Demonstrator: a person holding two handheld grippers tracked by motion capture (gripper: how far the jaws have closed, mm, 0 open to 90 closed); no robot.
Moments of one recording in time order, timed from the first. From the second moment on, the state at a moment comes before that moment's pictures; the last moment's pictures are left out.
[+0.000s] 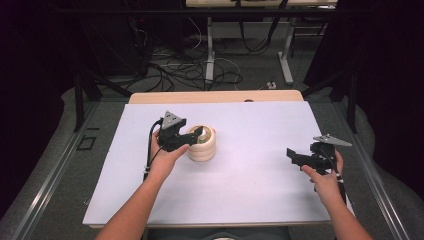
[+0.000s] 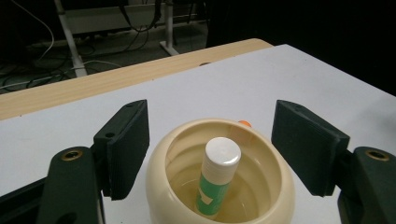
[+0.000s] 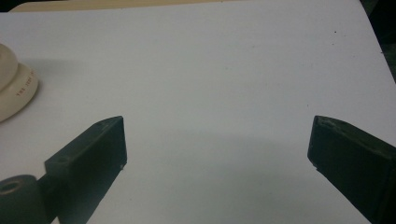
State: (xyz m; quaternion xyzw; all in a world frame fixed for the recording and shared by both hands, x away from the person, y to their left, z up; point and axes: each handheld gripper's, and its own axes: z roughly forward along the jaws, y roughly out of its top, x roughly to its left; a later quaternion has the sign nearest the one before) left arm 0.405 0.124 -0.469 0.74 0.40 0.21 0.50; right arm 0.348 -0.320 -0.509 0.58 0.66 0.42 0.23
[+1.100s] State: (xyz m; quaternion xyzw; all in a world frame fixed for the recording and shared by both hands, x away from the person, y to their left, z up) left arm 0.383 0.198 -0.464 0.70 0.47 0.21 0.49; right arm 0.347 -0.321 -0.508 0.58 0.66 0.42 0.24
